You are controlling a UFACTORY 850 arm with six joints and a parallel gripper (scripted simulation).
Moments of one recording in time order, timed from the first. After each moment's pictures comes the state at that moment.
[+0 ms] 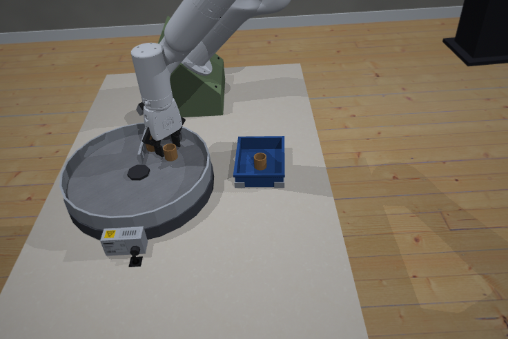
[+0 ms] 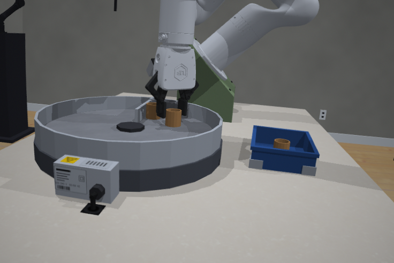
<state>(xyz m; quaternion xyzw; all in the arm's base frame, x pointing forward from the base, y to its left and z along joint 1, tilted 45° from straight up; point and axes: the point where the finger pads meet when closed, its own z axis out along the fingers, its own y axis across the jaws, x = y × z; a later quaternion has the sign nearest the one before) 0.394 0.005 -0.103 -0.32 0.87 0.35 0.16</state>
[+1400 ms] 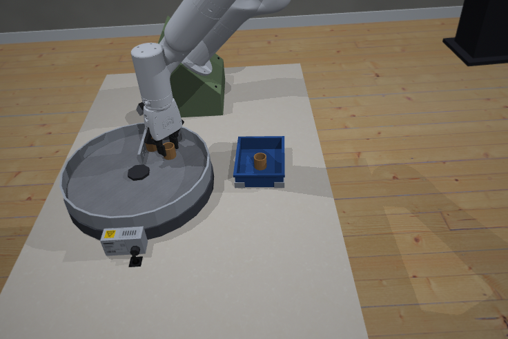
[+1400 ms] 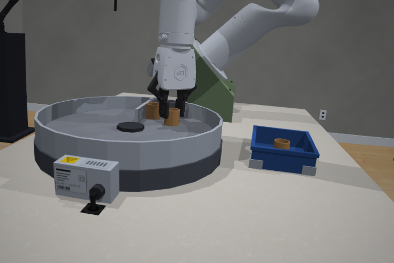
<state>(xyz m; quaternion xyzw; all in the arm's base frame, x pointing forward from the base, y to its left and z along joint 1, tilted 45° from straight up) 0.394 0.005 -0.103 -0.32 0.87 0.35 0.16</state>
